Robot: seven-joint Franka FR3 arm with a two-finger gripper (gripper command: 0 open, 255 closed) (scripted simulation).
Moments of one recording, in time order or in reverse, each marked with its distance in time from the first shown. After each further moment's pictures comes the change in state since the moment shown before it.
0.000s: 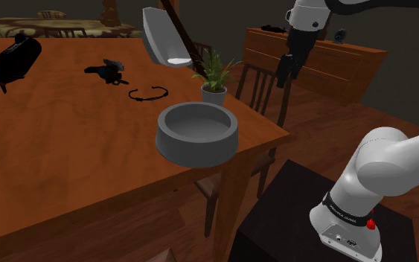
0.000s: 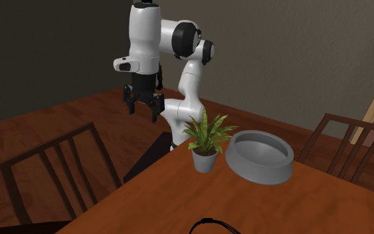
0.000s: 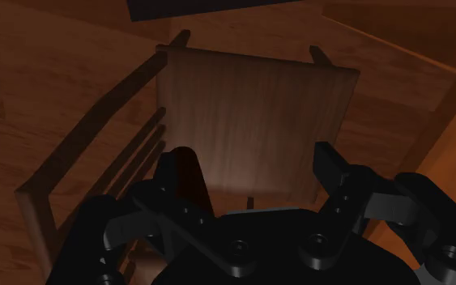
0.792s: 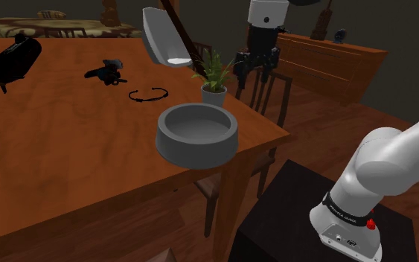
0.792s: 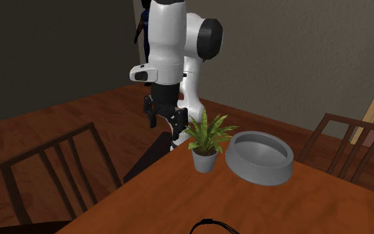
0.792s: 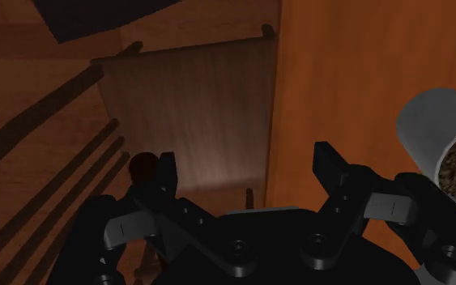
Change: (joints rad) arm -0.020 0.256 0.213 0.197 0.142 0.027 0.404
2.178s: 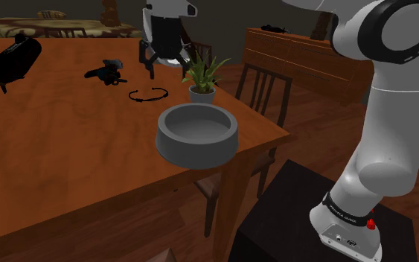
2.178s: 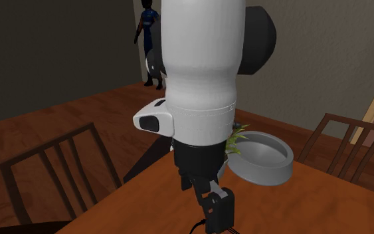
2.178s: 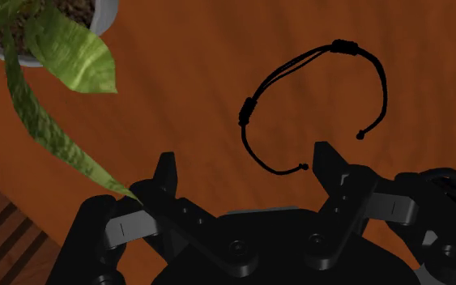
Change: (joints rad) arm 0.064 0.834 0.238 0.871 -0.156 -0.085 0.796
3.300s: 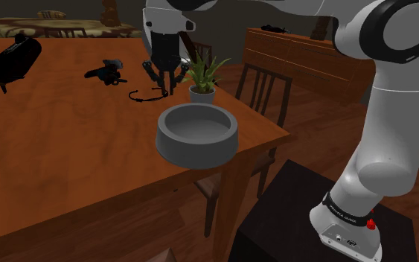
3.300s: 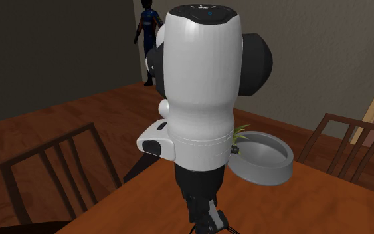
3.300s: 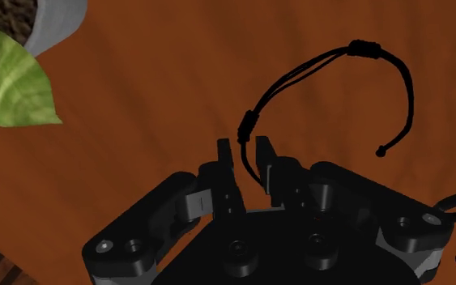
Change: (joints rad) arm -0.011 -0.012 -0.003 -0.109 0.005 0.101 0.010
